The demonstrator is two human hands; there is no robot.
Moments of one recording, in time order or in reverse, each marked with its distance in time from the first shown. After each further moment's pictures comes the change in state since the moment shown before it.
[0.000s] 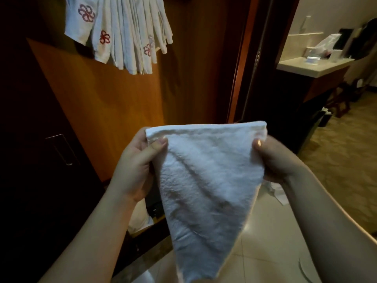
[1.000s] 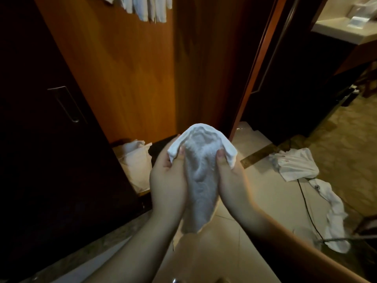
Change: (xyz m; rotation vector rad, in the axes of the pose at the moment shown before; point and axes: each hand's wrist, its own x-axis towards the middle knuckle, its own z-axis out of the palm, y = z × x) left_hand -0.065 -0.091 0.025 0.390 0.600 -0.085; right_hand -0.029 0.121 0.102 -0.268 0.410 0.156
